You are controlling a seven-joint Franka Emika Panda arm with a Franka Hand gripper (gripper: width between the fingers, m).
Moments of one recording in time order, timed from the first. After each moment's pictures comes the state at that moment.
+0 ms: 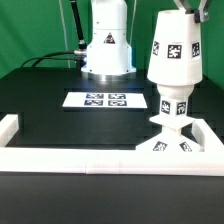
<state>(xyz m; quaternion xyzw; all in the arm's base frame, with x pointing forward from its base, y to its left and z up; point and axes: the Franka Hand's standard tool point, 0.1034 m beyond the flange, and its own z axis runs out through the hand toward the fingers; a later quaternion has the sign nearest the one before) 0.611 0.100 0.217 -0.93 0.36 0.01 0.10</state>
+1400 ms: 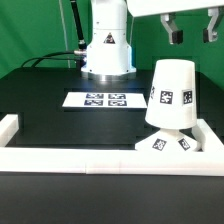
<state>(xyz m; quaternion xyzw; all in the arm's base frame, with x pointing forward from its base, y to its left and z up) 0.614 0.098 0.189 -0.93 0.36 0.01 0.09</state>
